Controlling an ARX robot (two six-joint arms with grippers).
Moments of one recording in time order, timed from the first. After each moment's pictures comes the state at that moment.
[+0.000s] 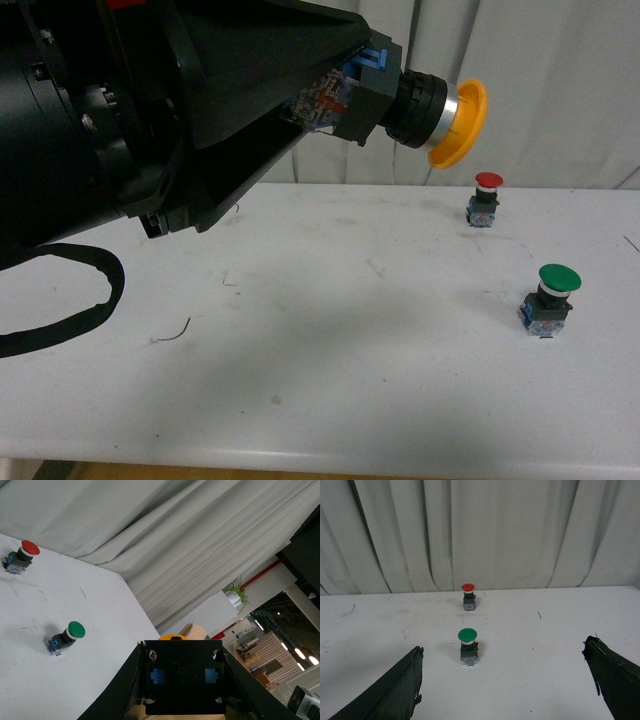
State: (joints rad) left arm -0.36 1.59 0.48 1.28 0.60 -0.94; right arm -0.01 0.00 0.01 0.00 0.00 0.00
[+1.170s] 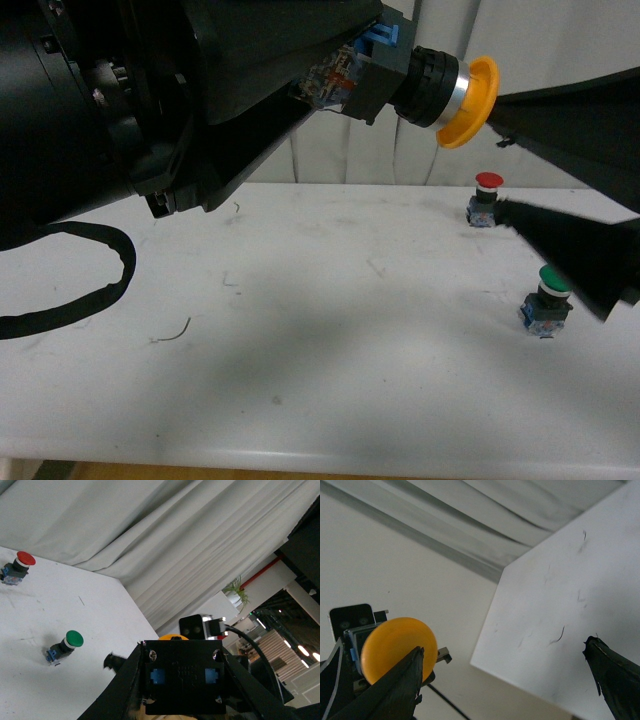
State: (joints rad) left arm -0.37 1.58 0.50 1.28 0.59 -0.91; right arm 0.20 1.69 0.43 1.29 -0.61 0.96
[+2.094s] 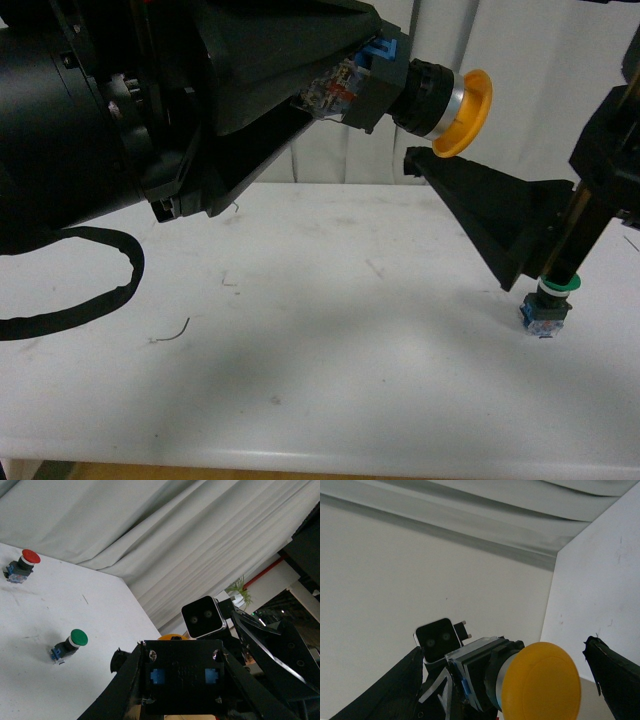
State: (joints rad) left arm -0.37 1.61 0.51 1.28 0.59 -0.91; right arm 0.33 1.66 0.52 1.29 -0.57 1.35
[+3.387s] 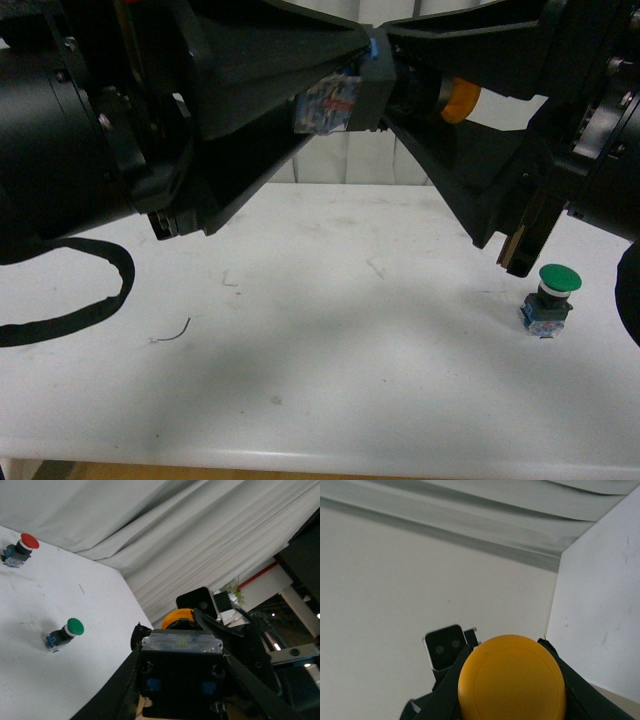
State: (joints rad) left arm -0.35 1.62 0.51 1.28 0.62 -0.97; right arm 0.37 1.70 0.57 1.30 -0.54 1.37
